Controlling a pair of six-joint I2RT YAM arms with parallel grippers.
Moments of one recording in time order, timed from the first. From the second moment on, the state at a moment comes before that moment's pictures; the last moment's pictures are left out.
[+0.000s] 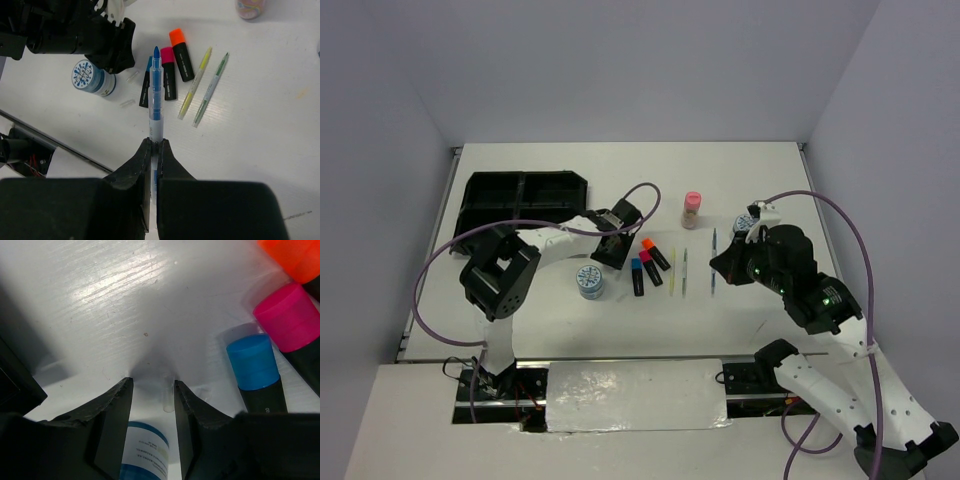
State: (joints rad) left arm -0.68 1.91 1.29 -0.57 -0.20 -0.29; right arm 0.47 0.67 0.89 -0.73 -0.09 0.43
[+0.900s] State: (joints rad) left arm -0.68 1.91 1.29 -0.56 -0.18 -0.33; right arm 0.51 0.67 0.89 -0.71 -0.10 0.44
